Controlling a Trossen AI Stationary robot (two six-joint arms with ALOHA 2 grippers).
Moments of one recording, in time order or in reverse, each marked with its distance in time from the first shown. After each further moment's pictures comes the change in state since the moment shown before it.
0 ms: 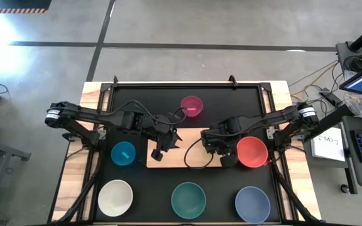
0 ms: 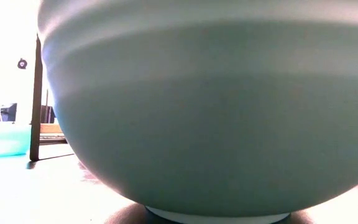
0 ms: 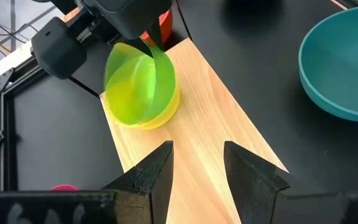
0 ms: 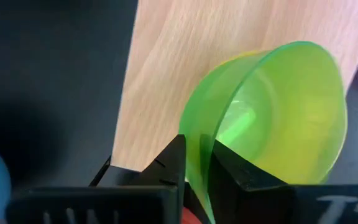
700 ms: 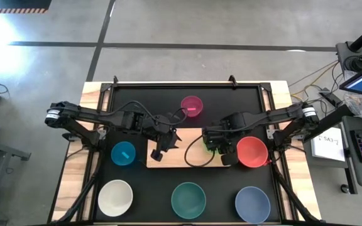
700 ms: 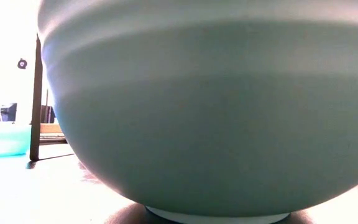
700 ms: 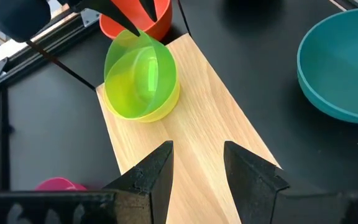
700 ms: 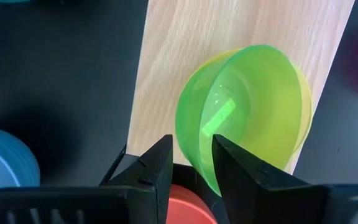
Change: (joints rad) left arm 0.000 0.000 0.000 -0.018 0.000 -0.037; right arm 0.002 -0.006 0.126 -0.121 -0.003 0.041
